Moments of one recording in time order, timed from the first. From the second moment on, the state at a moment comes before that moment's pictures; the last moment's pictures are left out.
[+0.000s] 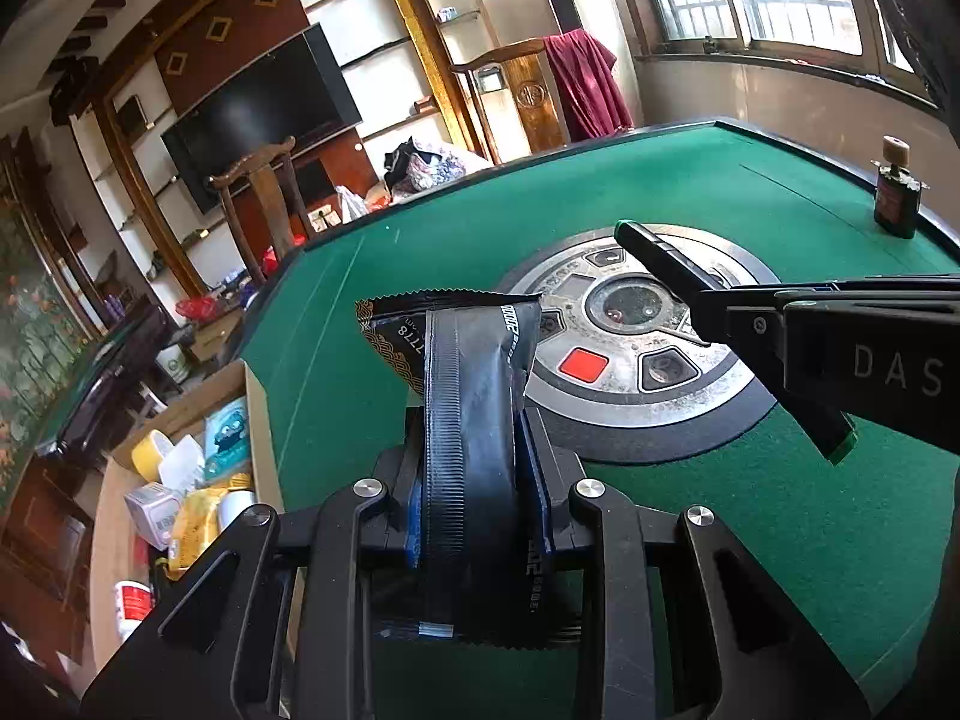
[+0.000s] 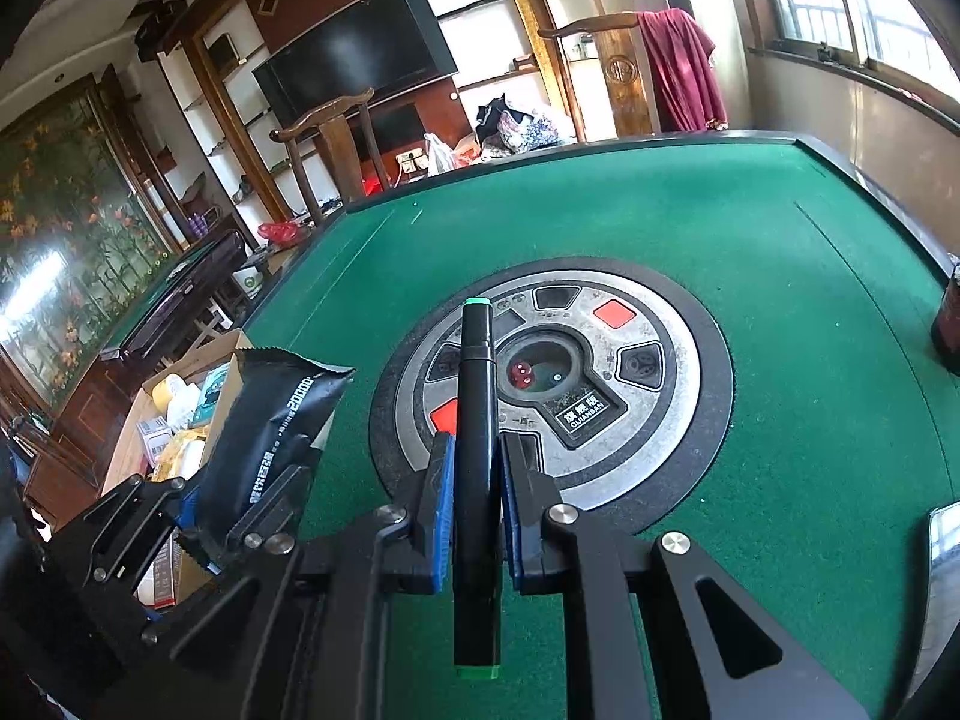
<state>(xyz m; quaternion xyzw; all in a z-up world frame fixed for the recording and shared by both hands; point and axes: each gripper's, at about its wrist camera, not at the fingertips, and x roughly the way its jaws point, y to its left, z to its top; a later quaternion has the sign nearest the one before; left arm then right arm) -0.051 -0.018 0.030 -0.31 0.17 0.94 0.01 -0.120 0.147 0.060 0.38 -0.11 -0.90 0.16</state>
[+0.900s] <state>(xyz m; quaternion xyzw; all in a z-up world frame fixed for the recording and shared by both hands) -0.039 -0.023 0.053 -0.26 0.17 0.95 -0.02 -0.118 0.148 0.072 0.37 -0.10 -0.91 0.17</state>
